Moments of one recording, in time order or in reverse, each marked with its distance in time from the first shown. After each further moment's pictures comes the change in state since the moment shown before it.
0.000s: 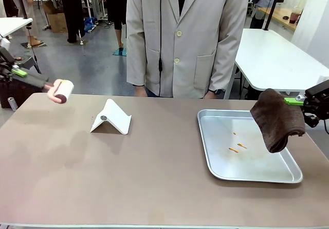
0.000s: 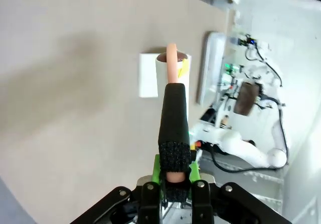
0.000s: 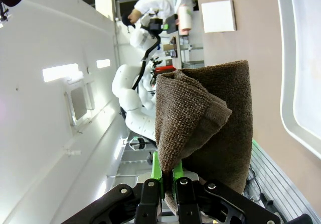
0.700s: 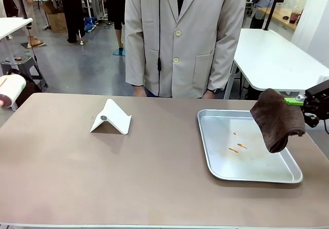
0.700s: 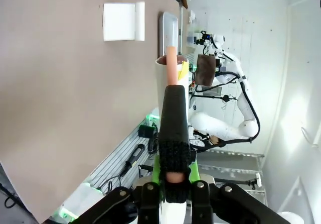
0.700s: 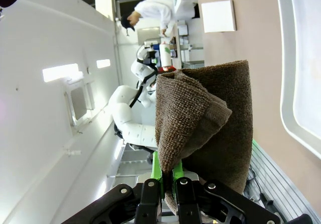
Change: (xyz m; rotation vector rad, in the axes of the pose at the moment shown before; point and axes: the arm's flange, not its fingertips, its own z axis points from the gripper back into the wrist) left arm -0.193 0.024 0.064 -0.208 -0.083 -0.047; right arm 0.000 0.000 0.000 0.000 0.000 0.000
